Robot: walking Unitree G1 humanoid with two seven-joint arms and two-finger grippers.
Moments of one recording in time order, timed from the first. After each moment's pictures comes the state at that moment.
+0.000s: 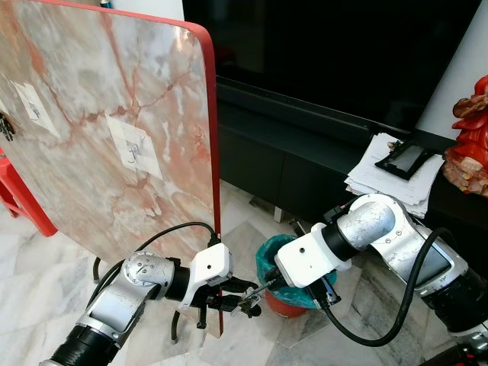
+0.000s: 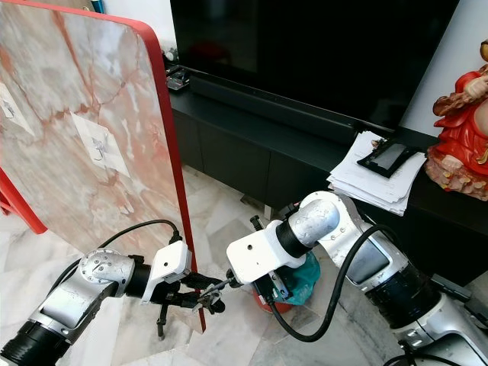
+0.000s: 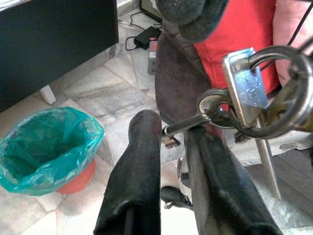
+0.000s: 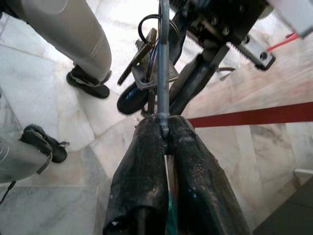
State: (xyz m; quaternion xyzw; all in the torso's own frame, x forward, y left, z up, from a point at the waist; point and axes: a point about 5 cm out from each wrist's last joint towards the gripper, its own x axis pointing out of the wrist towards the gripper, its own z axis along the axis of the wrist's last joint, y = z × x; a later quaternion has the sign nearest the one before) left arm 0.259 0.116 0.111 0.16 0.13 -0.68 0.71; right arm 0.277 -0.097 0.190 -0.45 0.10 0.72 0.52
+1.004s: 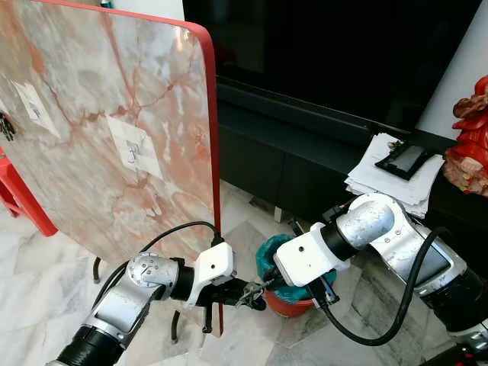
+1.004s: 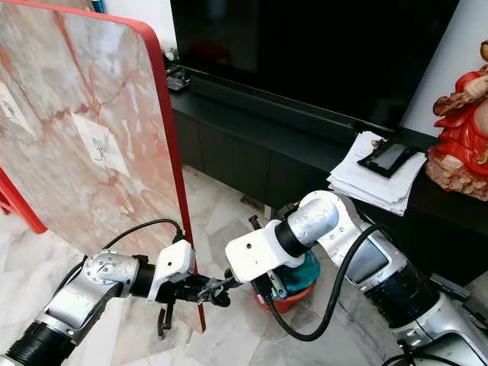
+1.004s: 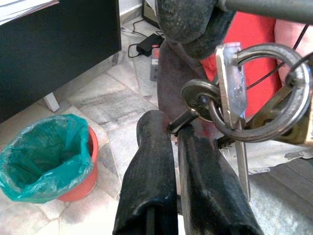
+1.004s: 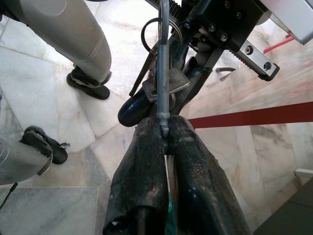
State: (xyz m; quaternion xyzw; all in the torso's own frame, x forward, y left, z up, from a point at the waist) left arm 0.260 0.112 0.111 0.16 0.11 -0.68 0.71; right arm 0.278 -0.097 0.190 -0.45 0.10 0.72 0.52
